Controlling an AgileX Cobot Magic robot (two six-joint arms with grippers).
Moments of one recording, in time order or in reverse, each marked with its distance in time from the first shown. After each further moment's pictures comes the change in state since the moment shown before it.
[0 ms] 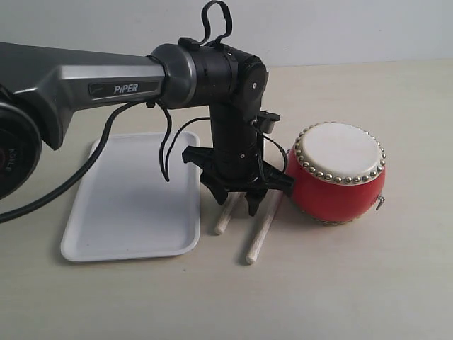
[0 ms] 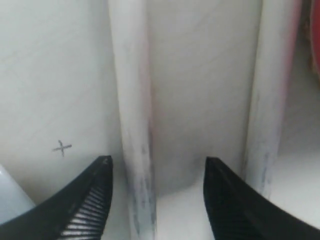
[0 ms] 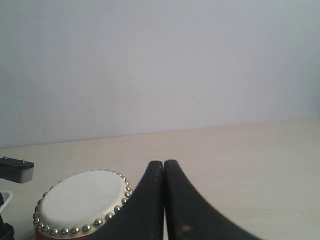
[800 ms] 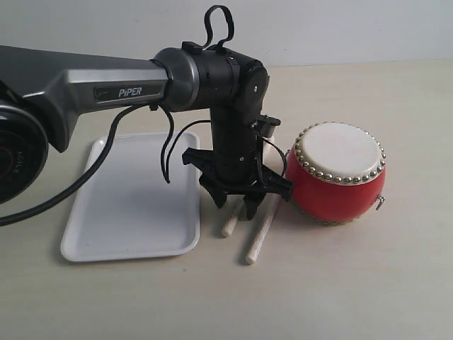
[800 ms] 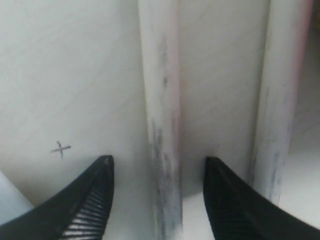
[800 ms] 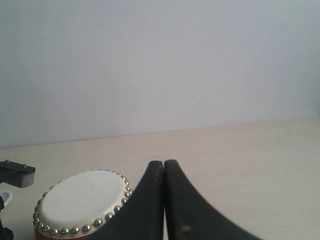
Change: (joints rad) left arm 0.000 0.017 -0.009 0.002 0.022 0.022; right arm 0.000 0.000 0.000 0.000 0.000 0.000
